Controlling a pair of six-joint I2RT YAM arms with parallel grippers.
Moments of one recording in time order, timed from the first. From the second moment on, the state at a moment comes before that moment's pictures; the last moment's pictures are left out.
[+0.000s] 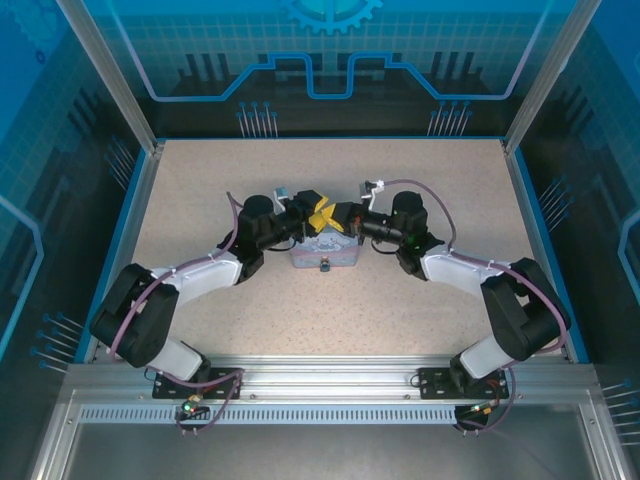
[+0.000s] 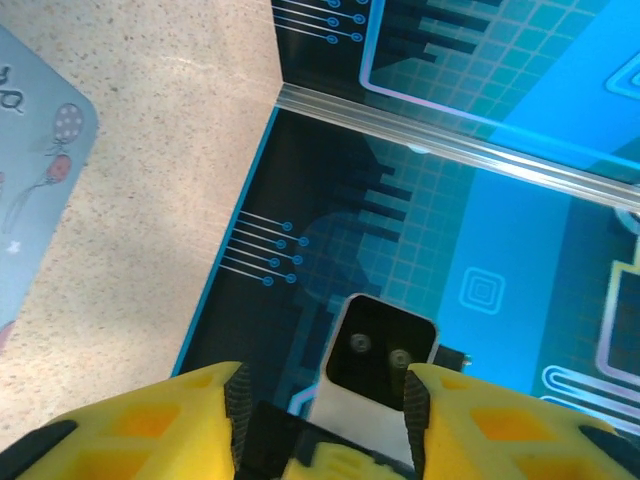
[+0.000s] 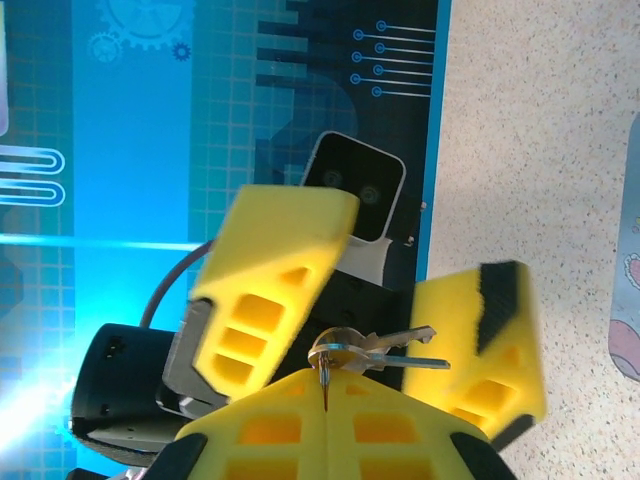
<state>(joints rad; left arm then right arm) -0.49 1.51 0.77 0.60 0.35 -1.77 0.50 1.54 0.78 0.68 -0.69 1.40</state>
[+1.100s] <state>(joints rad) -0.49 1.51 0.77 0.60 0.33 -1.76 0.47 1.51 0.72 0.66 -0.66 1.39</state>
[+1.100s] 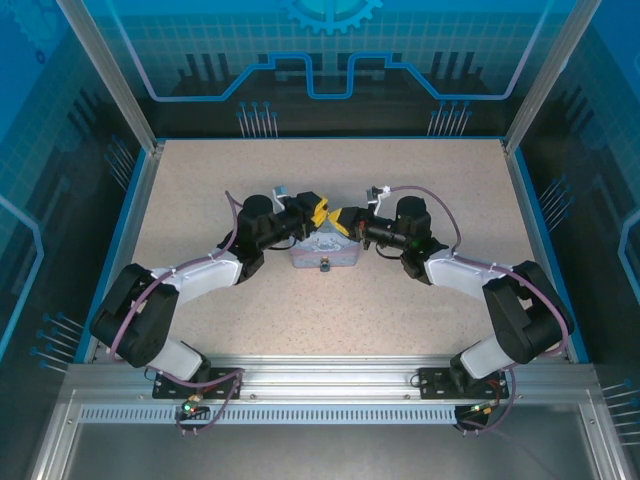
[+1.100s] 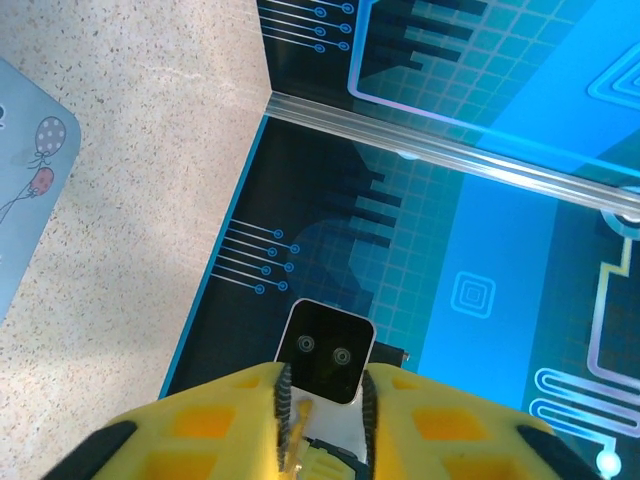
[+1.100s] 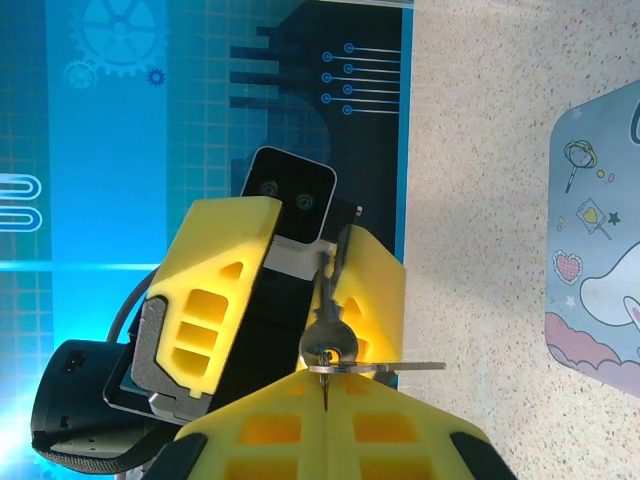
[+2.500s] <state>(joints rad) -0.52 1.52 0.80 0.53 0.34 -1.71 0.47 1.44 0.72 0.57 -0.68 1.31</state>
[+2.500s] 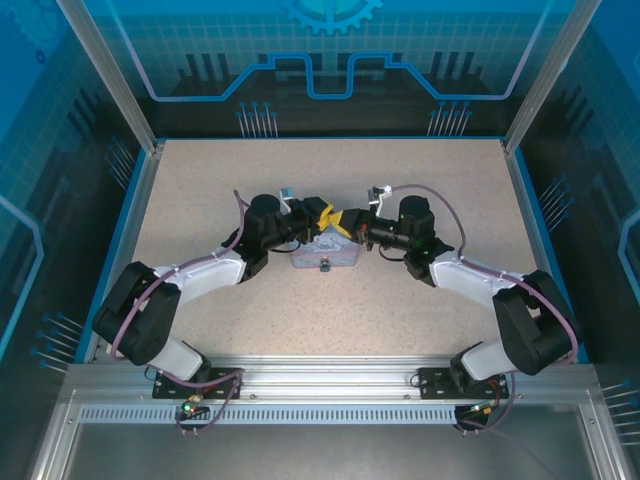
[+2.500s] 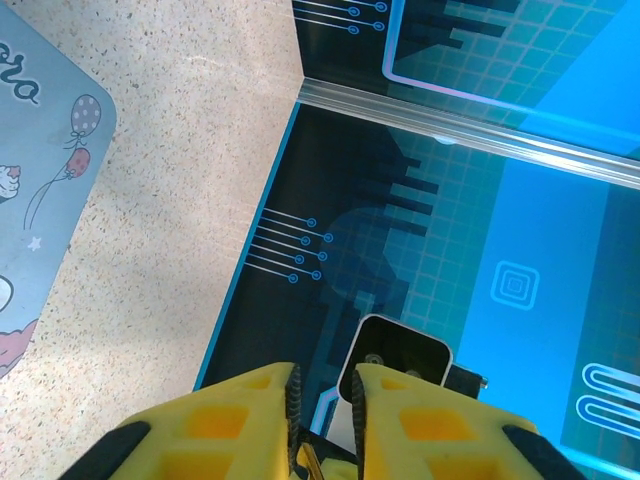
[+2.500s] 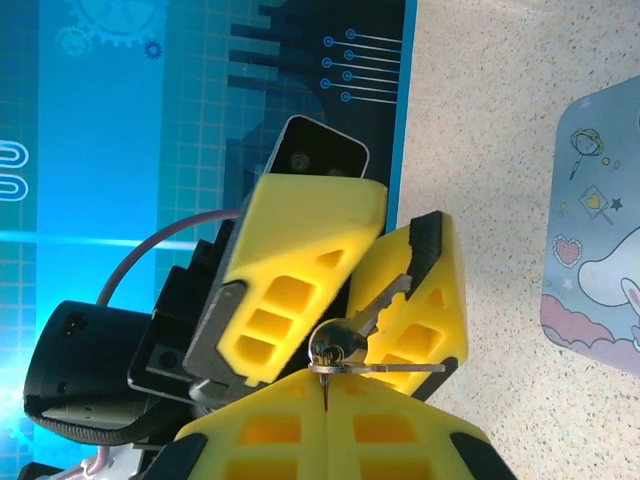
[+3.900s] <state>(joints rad) -0.52 1.51 0.80 0.48 0.33 -1.68 0.49 1.43 0.81 0.50 -0.68 1.28</state>
